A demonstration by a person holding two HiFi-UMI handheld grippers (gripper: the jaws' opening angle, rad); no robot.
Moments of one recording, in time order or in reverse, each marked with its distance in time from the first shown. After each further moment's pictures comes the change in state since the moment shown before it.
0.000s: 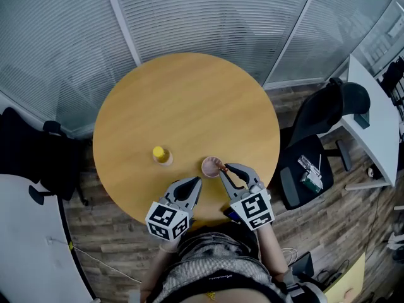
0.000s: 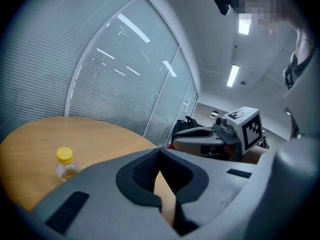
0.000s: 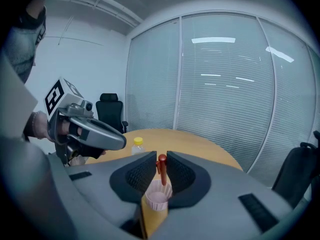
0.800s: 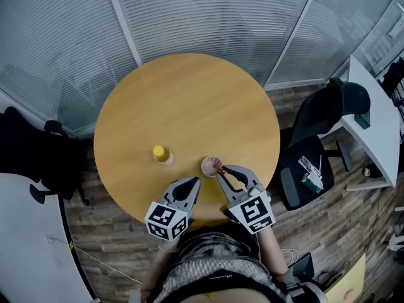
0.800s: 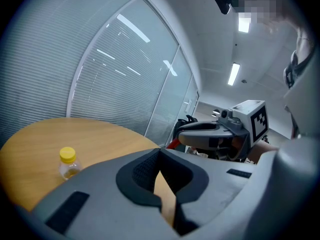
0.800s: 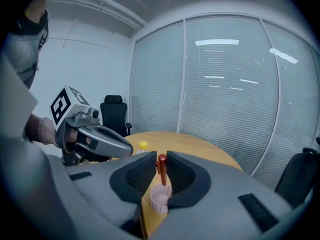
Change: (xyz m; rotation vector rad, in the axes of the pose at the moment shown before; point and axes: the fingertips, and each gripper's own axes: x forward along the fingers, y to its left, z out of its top) left arm -0.005 0.001 -0.001 0.008 0.006 0.019; right arm -0.010 0.014 0.017 -0.021 -0.018 0.038
